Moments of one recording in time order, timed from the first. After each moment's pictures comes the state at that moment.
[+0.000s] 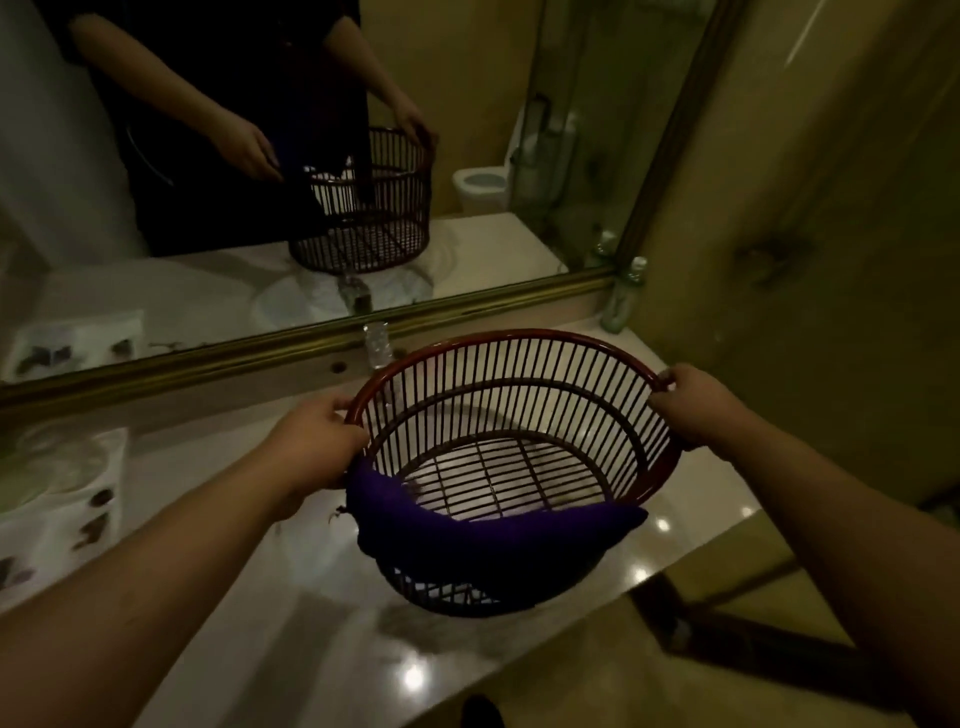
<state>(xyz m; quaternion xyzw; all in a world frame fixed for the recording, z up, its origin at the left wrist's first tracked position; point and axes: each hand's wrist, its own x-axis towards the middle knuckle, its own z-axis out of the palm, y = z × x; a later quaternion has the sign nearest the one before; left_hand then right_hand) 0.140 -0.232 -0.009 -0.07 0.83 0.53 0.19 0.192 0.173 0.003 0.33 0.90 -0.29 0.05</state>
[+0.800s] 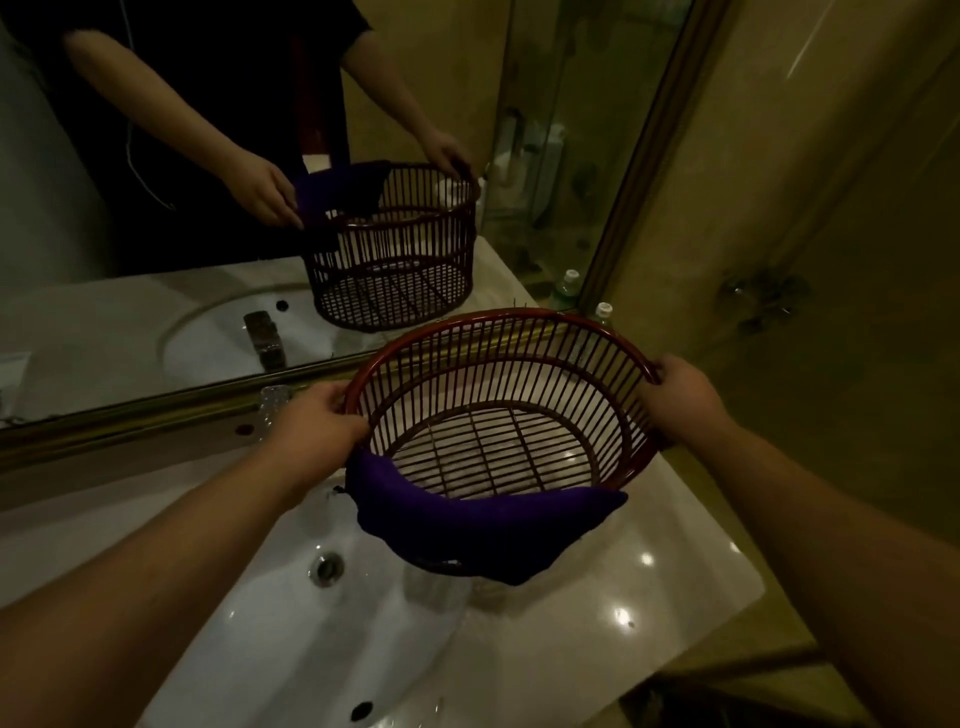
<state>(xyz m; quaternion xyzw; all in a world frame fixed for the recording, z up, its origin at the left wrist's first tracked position) 0.016 -0.070 -0.012 -0.05 0.82 0.55 0.13 0.061 0.323 0.007 0.28 0.91 -0.29 -0.05</state>
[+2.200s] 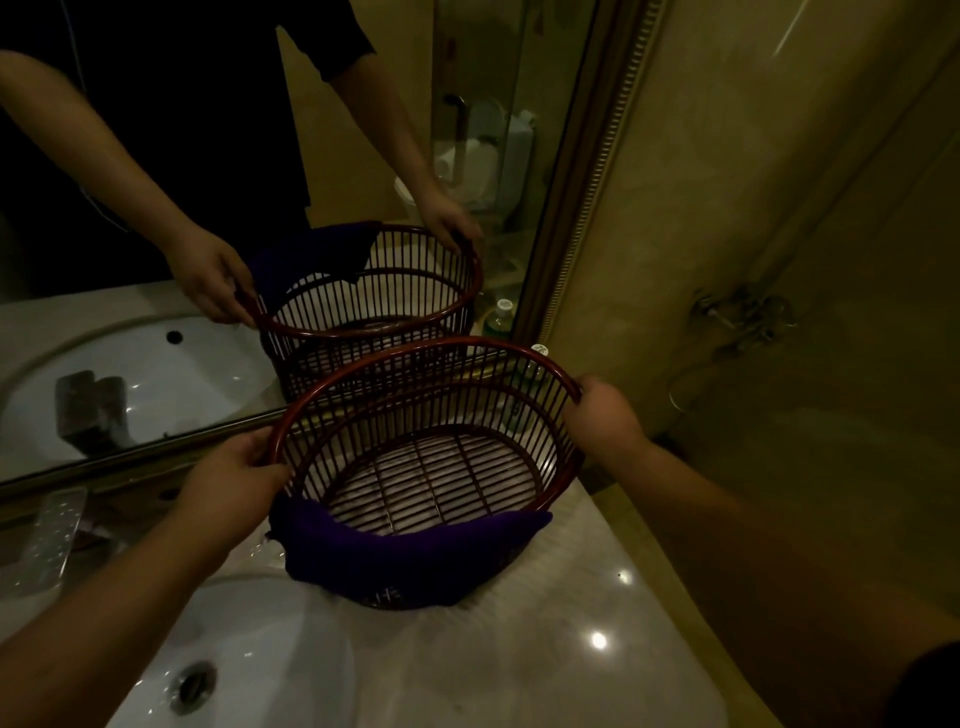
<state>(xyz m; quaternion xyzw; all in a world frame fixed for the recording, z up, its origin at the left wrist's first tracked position) -0.098 0.067 -0.065 -0.14 0.83 0.53 0.12 -0.091 0.461 -0.064 0.26 0.92 -0.30 0.01</state>
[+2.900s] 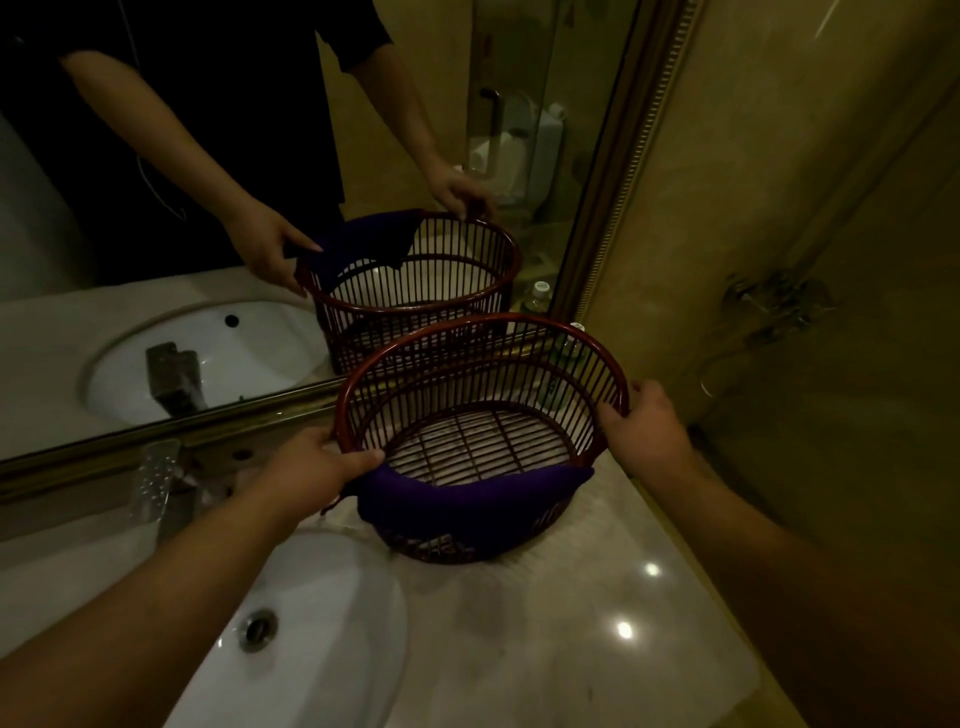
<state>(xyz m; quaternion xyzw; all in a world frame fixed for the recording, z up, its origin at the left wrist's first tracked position) -0.058 0.054 -0.051 -0.12 0.83 0.49 0.22 -0.021 0.426 -0.073 0.32 0.88 -0.34 -0.07</state>
